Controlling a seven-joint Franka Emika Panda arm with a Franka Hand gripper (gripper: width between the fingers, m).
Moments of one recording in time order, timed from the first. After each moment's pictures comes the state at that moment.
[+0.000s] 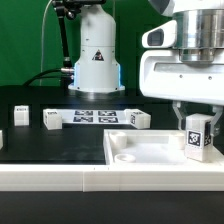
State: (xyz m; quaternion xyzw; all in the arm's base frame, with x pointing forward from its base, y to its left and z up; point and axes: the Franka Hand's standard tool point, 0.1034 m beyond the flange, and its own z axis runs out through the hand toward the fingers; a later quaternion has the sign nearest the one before) arm 0.624 0.116 0.071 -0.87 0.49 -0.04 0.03
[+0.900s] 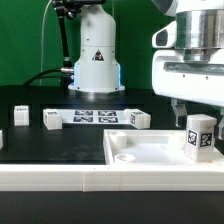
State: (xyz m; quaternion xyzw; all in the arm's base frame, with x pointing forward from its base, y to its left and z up) arm 0.625 0.121 0.072 -0.86 0.52 -0.04 0.04
